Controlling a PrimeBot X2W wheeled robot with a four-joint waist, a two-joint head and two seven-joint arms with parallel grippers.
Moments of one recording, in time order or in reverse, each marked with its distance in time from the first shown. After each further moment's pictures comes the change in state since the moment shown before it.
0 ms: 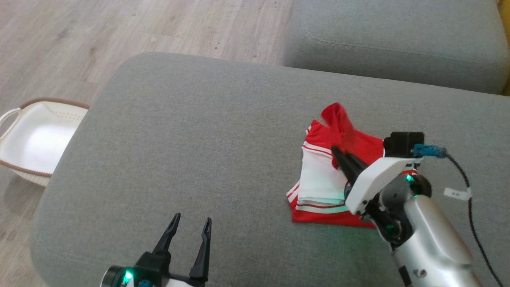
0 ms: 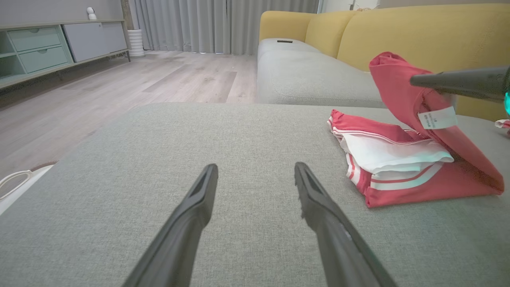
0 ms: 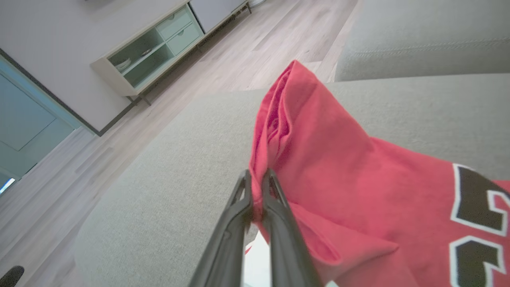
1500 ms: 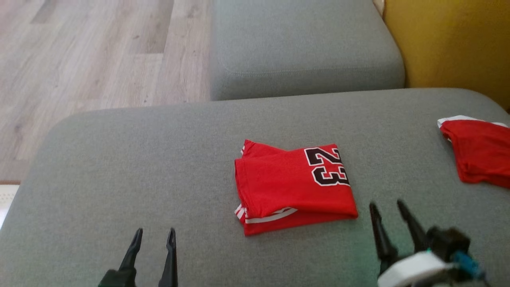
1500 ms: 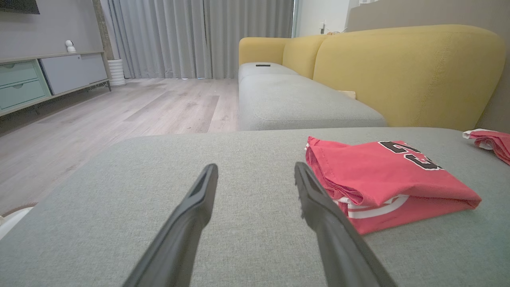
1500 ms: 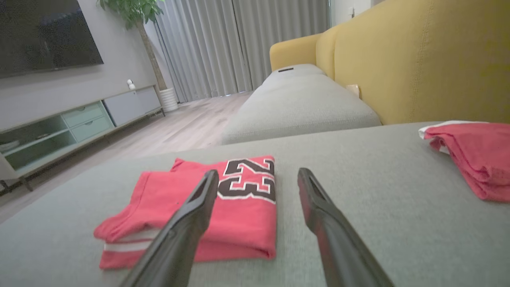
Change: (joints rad) left arm 0.093 -0.003 0.131 -0.055 -0.011 0.035 0.000; right arm 0.353 -0.038 -0.090 -0.039 -0.250 0.000 -0.554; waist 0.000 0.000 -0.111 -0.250
